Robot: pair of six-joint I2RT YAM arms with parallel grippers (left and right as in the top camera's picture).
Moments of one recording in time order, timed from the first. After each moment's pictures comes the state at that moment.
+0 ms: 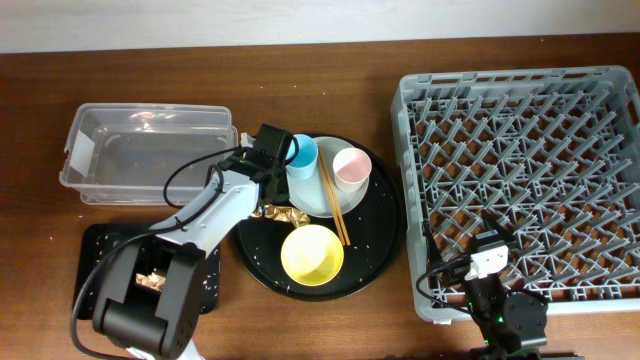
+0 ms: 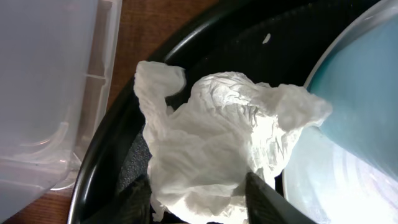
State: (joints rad) left arm -0.39 1.83 1.15 -0.56 -0.23 -0.47; right arm 0.09 0.01 0.01 -0.06 -0.13 -0.11
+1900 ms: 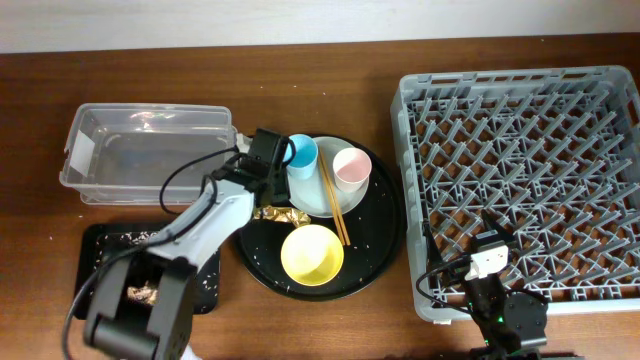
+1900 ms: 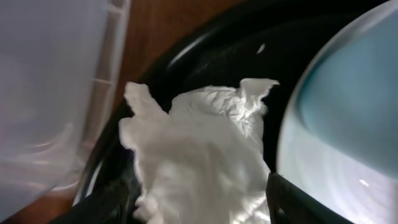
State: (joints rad) left arm -0.39 1.79 1.08 -0.48 -0.24 -0.48; right arm 0.09 0.01 0.01 -0.06 -0.13 -0.11
